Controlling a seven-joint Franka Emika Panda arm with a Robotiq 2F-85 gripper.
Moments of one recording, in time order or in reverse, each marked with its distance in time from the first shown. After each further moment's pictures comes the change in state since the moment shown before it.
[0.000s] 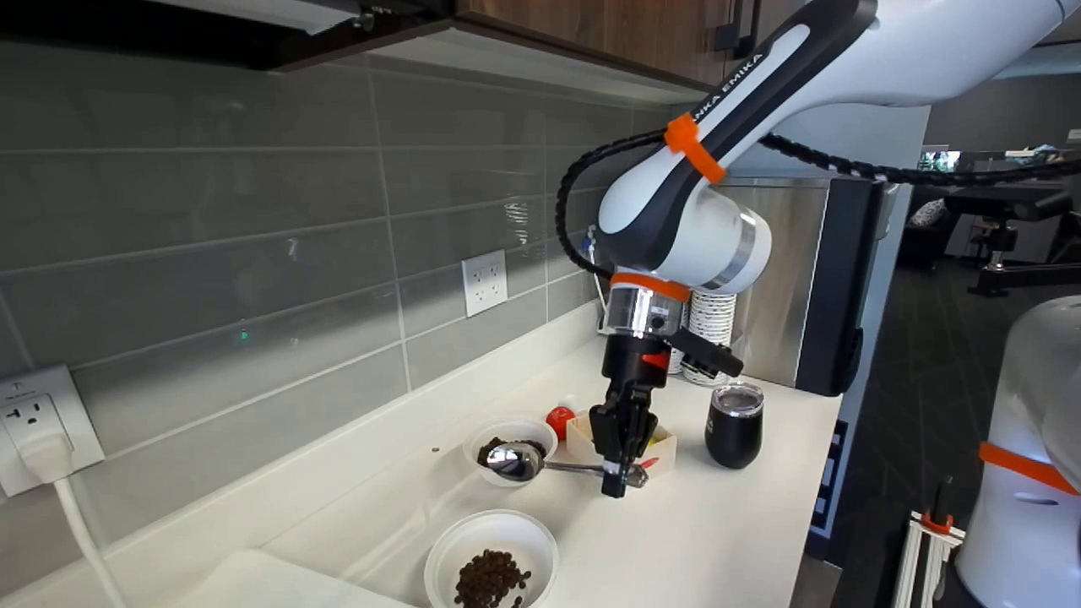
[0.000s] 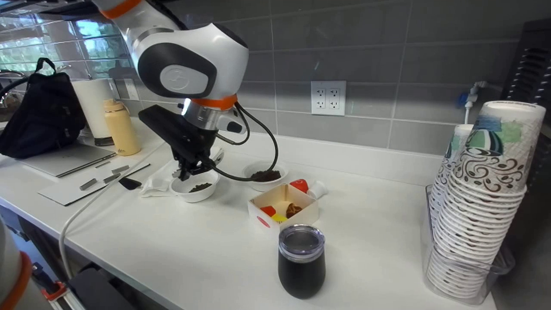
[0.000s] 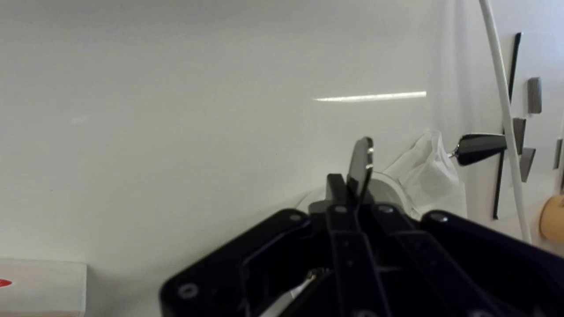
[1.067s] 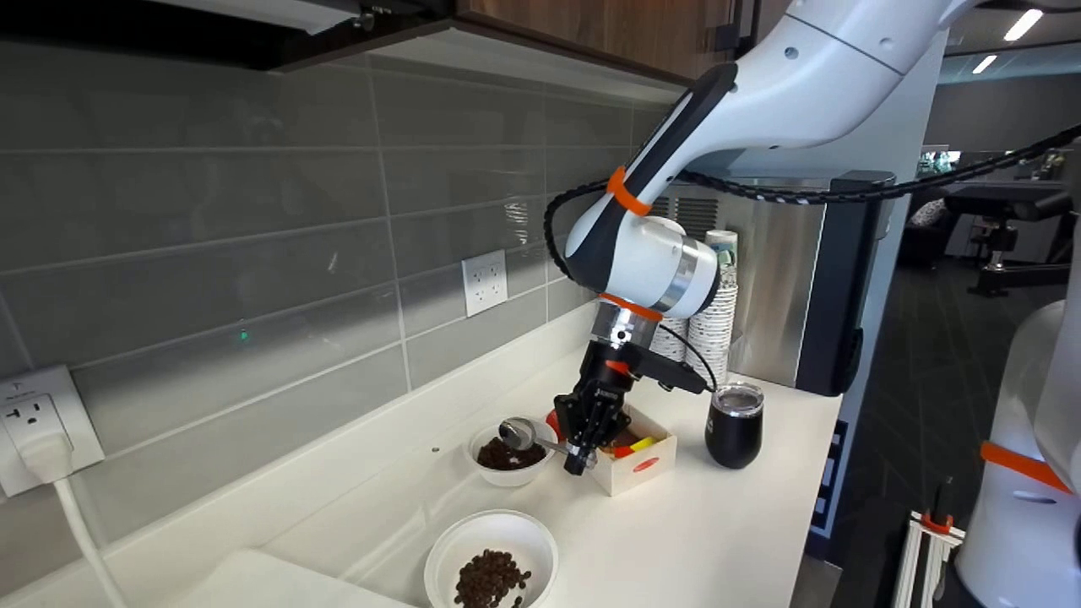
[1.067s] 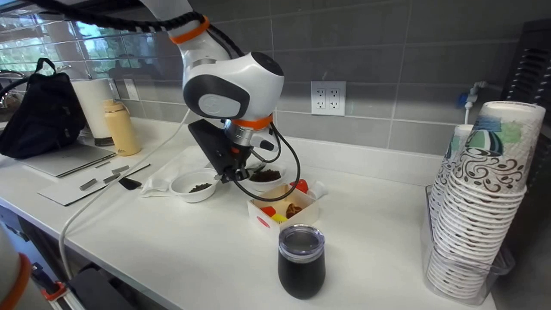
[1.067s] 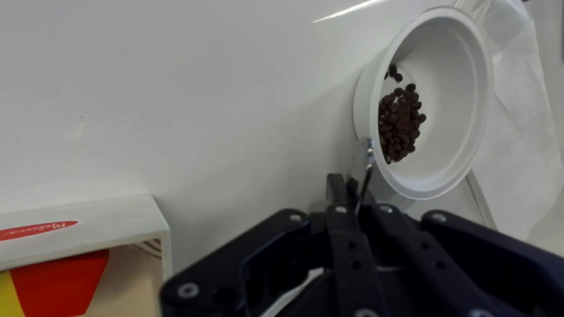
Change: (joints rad) arm -0.051 0.281 -0.033 0.152 0.196 0.181 0.020
